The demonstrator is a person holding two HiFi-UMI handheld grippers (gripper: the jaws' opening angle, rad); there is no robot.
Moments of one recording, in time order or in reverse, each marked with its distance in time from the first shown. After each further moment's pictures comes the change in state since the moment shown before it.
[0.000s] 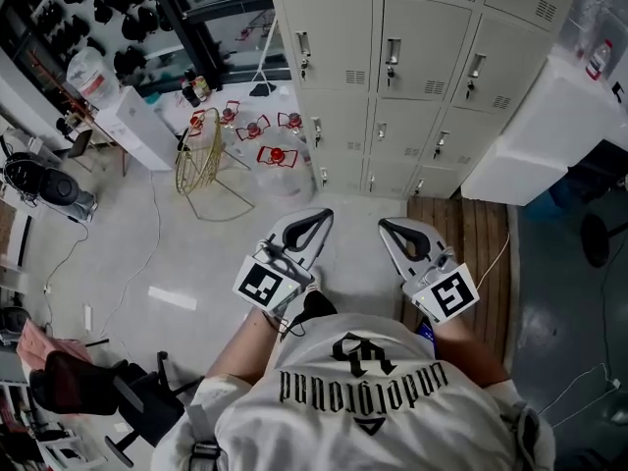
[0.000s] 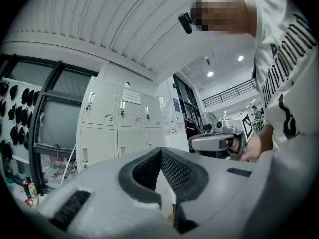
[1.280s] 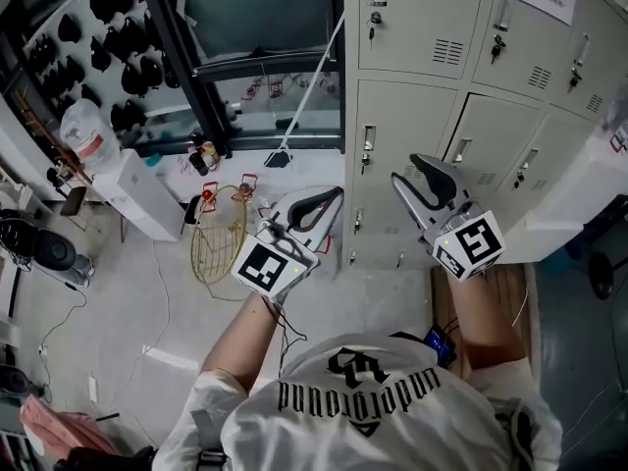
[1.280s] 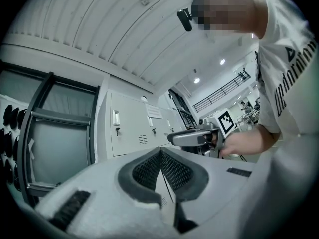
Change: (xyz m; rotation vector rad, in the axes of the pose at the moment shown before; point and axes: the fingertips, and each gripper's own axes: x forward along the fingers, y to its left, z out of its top) left arm 0.036 0.364 0.091 0.153 -0.137 -0.103; right arm 0.364 -0.169 0.095 -0.166 -0.063 -0.176
